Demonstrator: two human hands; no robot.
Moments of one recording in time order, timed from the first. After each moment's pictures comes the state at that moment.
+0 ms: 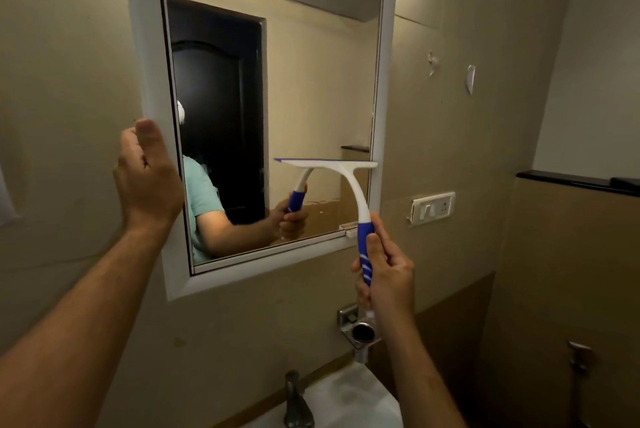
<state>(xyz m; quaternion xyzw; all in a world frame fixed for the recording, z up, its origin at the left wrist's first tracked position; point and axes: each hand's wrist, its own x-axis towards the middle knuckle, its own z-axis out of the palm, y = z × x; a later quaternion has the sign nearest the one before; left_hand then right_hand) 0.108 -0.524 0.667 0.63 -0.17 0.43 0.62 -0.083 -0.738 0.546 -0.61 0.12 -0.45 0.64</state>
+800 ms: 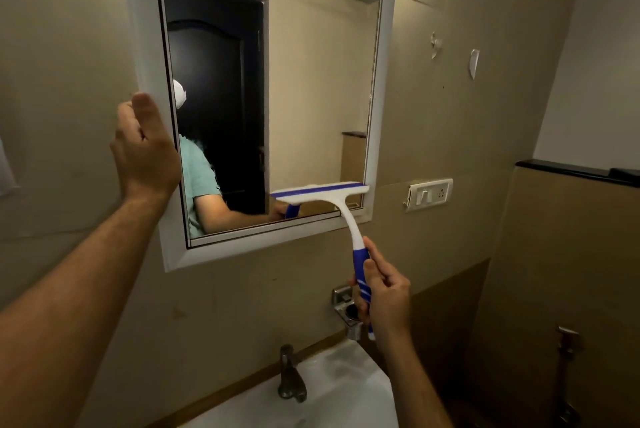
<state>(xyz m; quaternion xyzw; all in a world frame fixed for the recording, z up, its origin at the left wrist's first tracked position) 0.102 -0.527 0.667 0.63 -0.17 0.43 0.62 -0.106 -0.741 0.491 -0.63 0.16 -0.43 0.62</state>
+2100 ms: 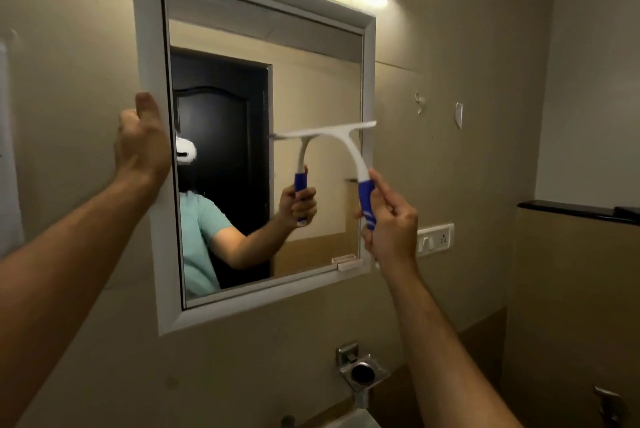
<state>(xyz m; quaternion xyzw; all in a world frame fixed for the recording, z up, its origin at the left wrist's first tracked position) 0.091 -0.522 0.765 0.66 -0.15 0.36 0.64 -0.082 -0.769 0.653 -0.62 0.05 -0.54 0.57</state>
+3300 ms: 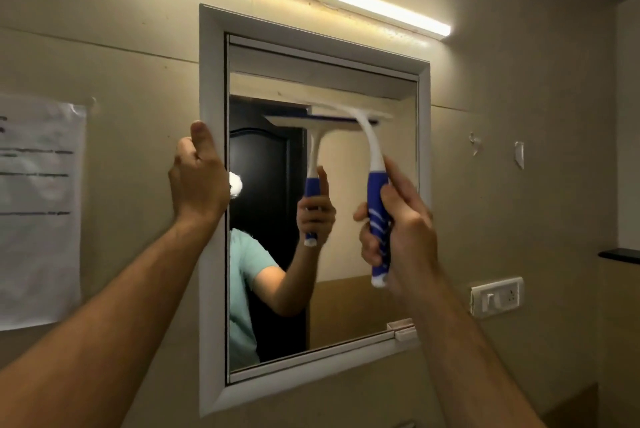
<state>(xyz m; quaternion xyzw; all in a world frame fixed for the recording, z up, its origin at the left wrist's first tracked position) 0.102 -0.530 0.794 0.62 -0.14 0.44 0.63 -0.044 -0.720 0.729 -0.58 -0.20 -0.41 0.67</state>
